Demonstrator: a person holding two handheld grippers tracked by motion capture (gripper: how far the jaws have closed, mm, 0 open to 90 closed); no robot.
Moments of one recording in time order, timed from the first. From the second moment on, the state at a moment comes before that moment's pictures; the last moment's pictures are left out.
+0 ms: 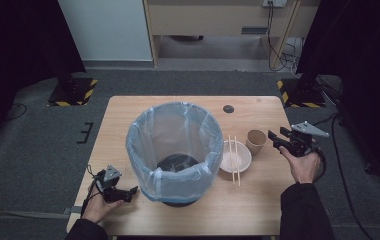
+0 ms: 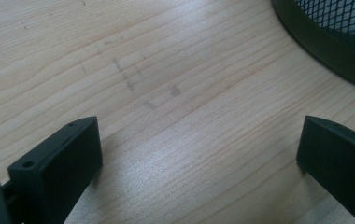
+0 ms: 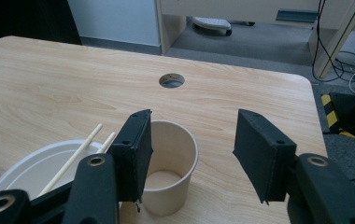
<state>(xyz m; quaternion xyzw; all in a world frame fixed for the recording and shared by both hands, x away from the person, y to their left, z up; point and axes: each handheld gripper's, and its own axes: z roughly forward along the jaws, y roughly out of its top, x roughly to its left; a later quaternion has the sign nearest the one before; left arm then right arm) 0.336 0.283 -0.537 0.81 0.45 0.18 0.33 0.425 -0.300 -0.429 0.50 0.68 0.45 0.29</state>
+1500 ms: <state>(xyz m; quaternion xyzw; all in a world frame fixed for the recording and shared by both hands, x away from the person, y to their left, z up) 0.335 0.280 -0.536 0.80 0.46 0.19 0.33 0.464 -0.296 -0.488 0.56 0.70 0.39 0.19</state>
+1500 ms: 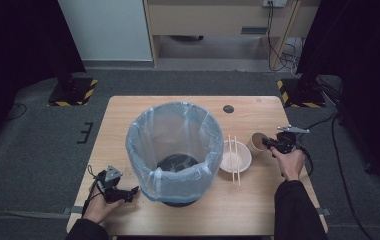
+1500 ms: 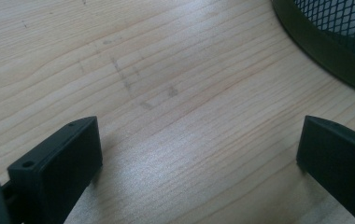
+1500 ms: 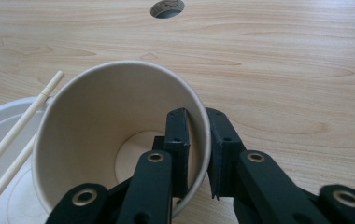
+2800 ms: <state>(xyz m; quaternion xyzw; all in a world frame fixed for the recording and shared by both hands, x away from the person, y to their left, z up) 0.335 0.279 -0.536 0.80 0.46 0.19 0.33 0.415 -0.309 -0.392 0.51 0.61 0.54 0.29</state>
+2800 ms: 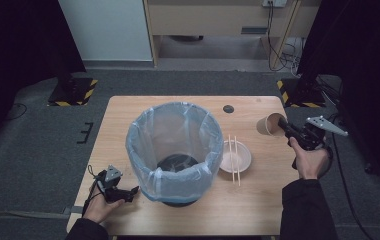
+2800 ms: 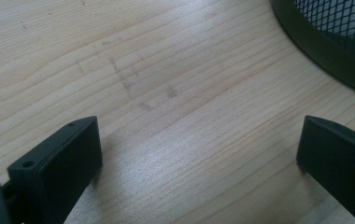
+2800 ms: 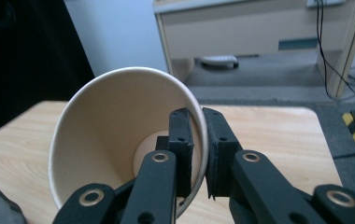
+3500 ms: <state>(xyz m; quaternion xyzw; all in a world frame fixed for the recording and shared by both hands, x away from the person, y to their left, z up) 0.335 0.279 -0.536 0.80 0.46 0.19 0.33 0.382 -0.299 -0.331 0.44 0.58 0.61 0.31</state>
